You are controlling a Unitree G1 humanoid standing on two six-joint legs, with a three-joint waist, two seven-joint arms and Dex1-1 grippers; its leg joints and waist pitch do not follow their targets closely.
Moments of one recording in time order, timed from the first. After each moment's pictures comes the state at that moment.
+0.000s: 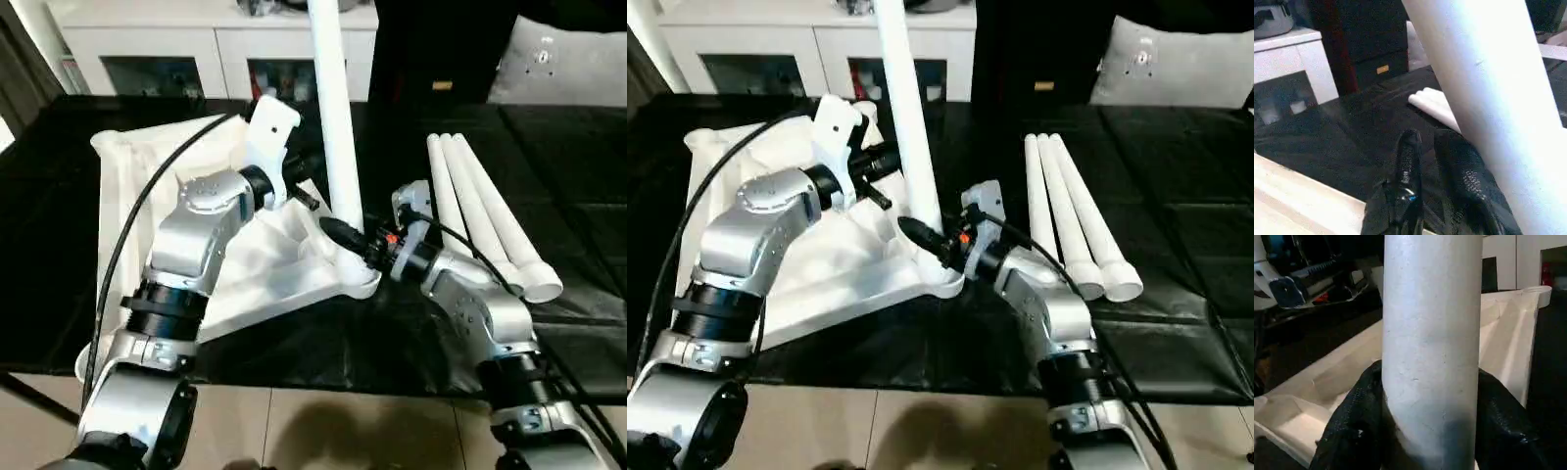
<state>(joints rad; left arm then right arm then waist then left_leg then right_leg) -0.75 0.15 -0.04 0.25 -0.13 0.45 -0.58 -0.48 -0.16 0.05 0.31 0.35 0.30 0.78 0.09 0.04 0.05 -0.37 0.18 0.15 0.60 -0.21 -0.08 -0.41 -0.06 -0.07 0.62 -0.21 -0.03</state>
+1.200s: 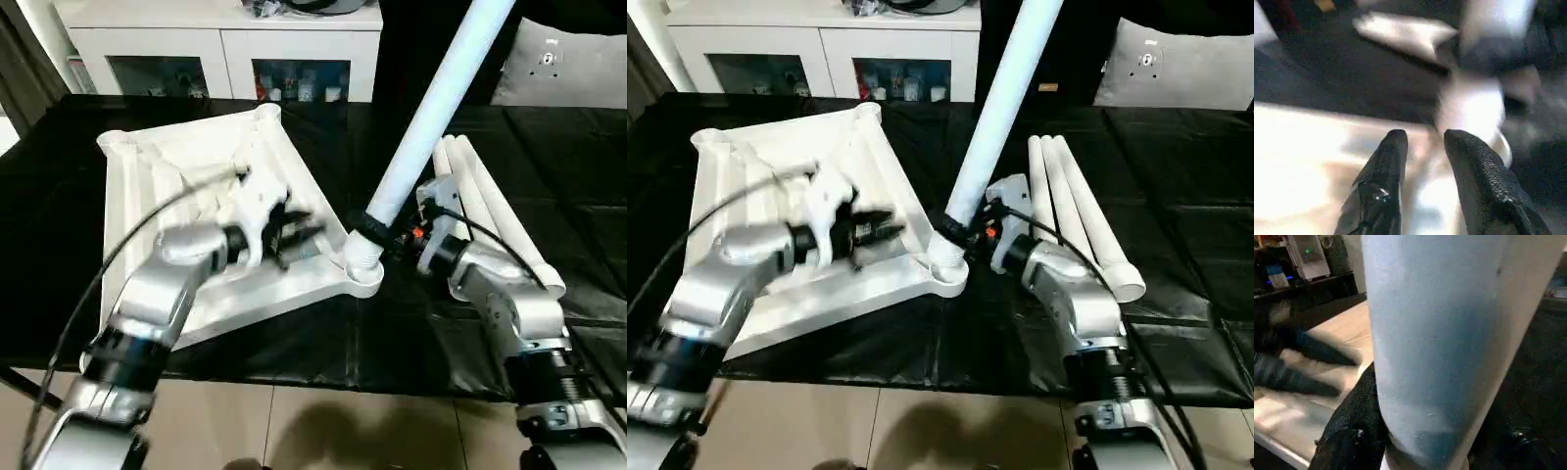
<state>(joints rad) -0.48 0.36 -0.20 0.14 -0.17 0.46 -0.84 -0.48 -0.27 0.01 0.28 0.32 0.32 0.75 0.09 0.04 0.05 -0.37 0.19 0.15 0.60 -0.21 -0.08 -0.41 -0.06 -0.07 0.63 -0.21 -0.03</state>
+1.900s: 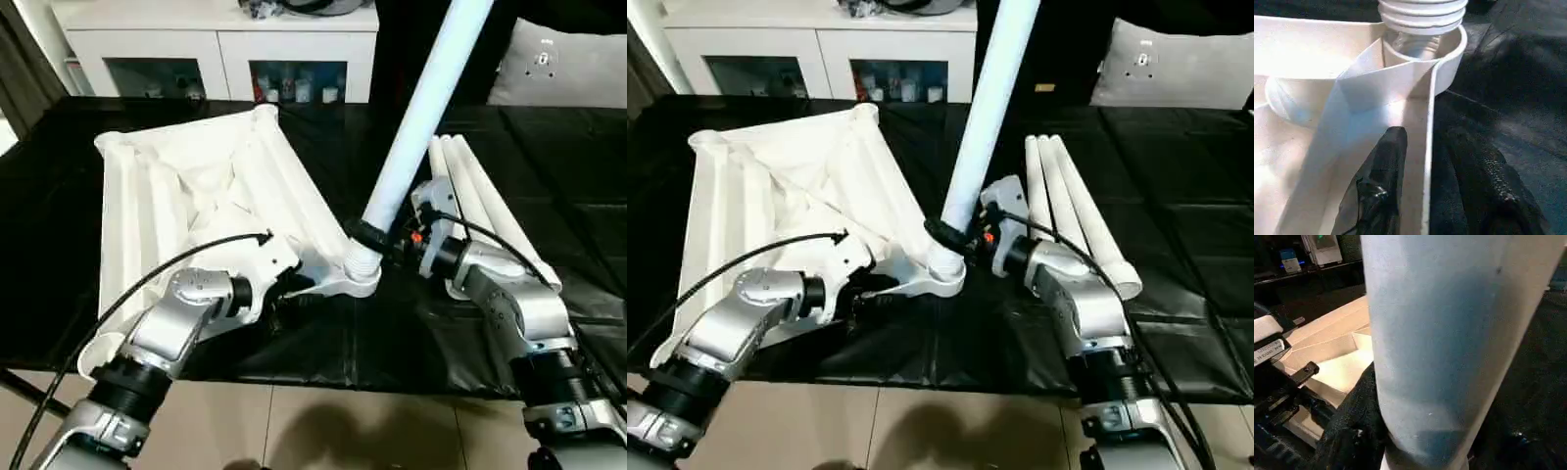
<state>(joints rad) -0.45 0.37 -0.31 0.29 -0.09 0.34 -0.90 -0.48 -0.28 0.05 0.25 0.31 0.34 0.80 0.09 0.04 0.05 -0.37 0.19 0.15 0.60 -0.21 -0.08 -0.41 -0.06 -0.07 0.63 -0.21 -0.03</state>
